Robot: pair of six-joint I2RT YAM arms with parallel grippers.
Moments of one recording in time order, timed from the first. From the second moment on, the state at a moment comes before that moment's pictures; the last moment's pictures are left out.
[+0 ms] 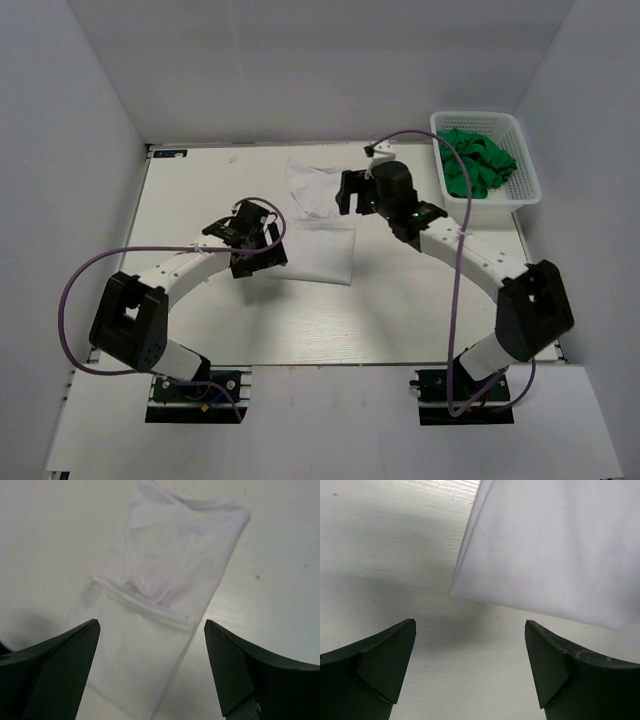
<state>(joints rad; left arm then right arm) -0.47 1.46 0.93 -0.57 -0.11 -0.69 0.62 1.59 1.19 -0.02 0.11 0.23</state>
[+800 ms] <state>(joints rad) -0.36 1.52 0.79 -0.34 0.09 -0.68 0.56 1.68 0.89 -0.18 -0.51 0.58</state>
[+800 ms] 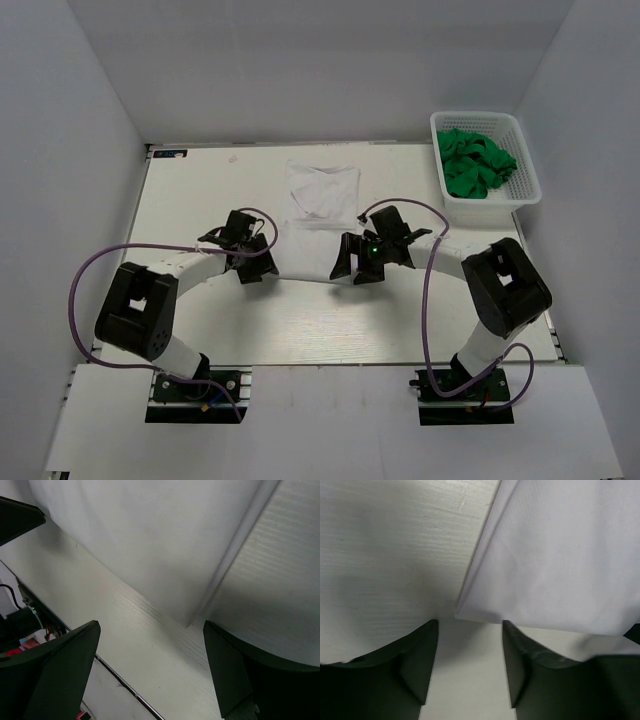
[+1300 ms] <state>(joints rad) -0.36 1.57 0.77 -0.28 0.15 -0.68 0.50 1.75 0.88 -0.18 -0.54 0.63</state>
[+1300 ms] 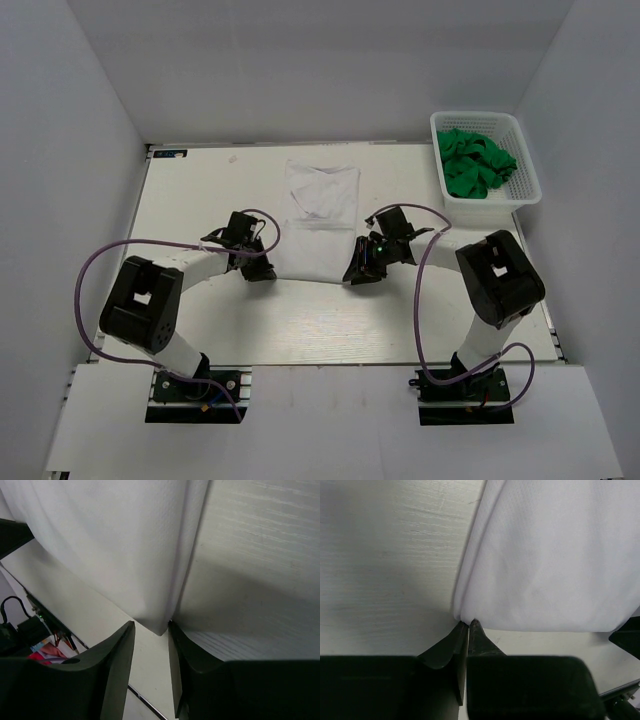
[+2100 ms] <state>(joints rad) -0.38 1.27 0.80 -0.52 0.25 -0.66 0.51 1.44 0.89 -0.41 -0.56 0.53</state>
